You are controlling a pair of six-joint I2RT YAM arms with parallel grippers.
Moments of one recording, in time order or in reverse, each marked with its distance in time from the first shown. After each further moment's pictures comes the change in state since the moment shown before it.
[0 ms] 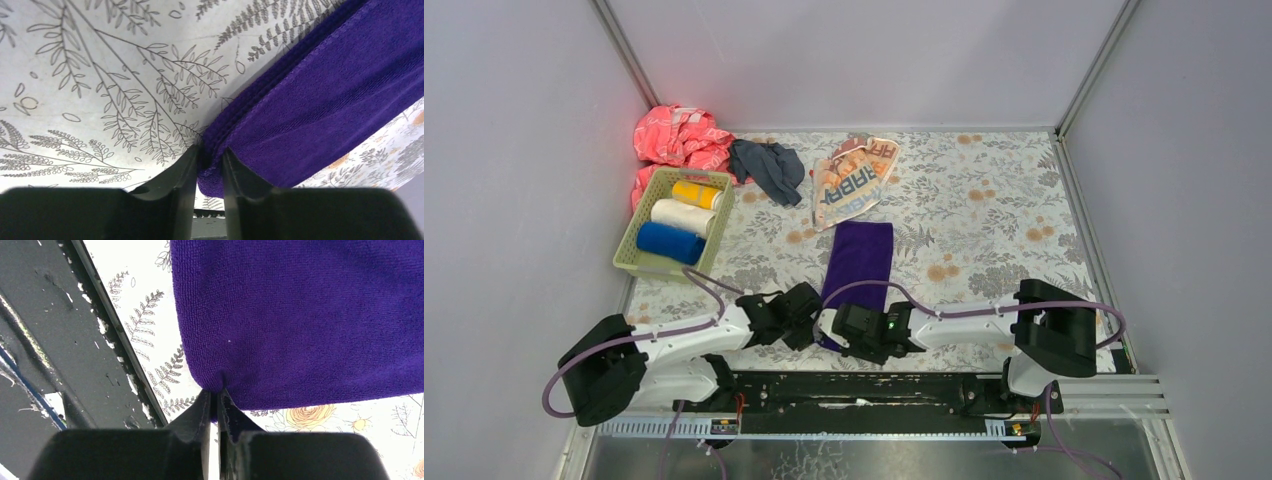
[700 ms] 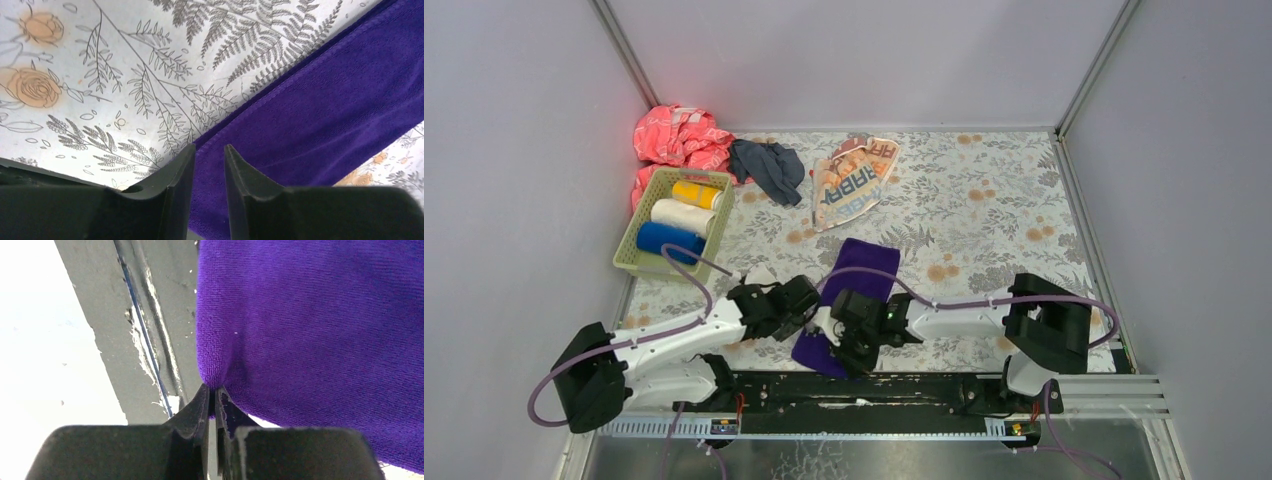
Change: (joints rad) left arm -0.005 -0.091 0.116 -0.299 -0.191 0.116; right arm -0.034 0.035 0.024 0.099 -0.396 0.128
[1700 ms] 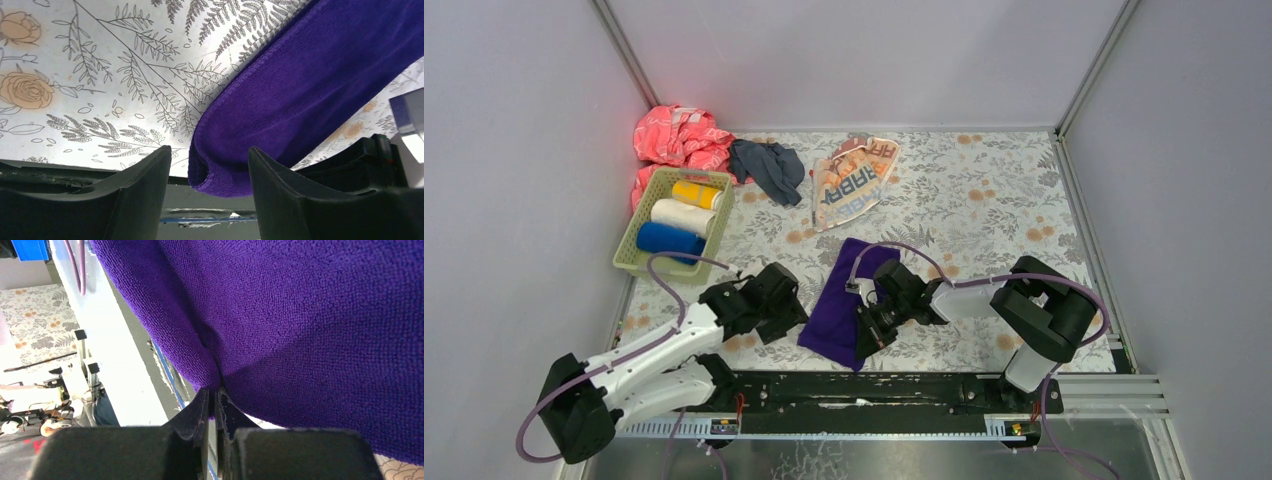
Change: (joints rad) left arm 0.169 -0.146 -0.004 0.002 0.203 0.283; right arm -0.363 0.025 -0.261 0.421 -0.422 0.416
